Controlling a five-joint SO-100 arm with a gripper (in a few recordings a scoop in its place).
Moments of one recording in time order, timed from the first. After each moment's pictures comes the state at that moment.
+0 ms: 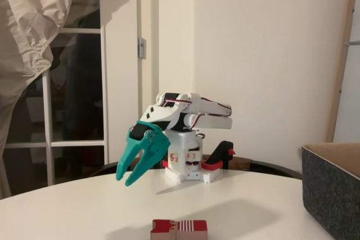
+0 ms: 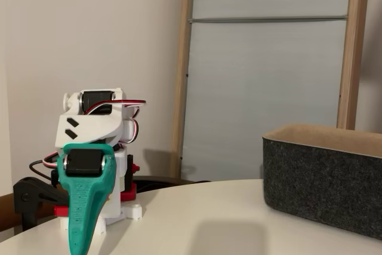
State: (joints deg) arm 53.5 191.8 179.5 60.6 92.0
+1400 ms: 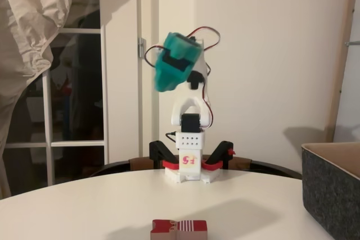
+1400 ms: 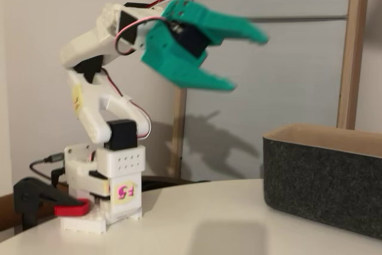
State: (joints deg) arm 15.6 143.0 126.4 38.1 115.6
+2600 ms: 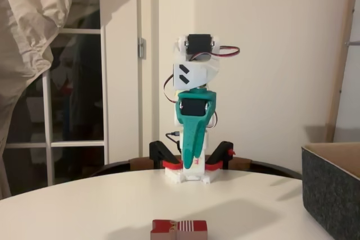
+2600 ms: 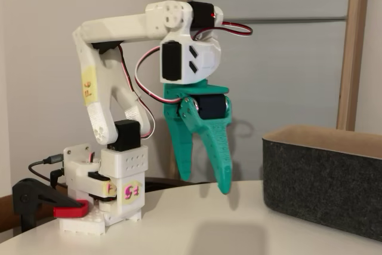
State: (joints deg) arm 6.9 112.3 108.5 98.1 72.4
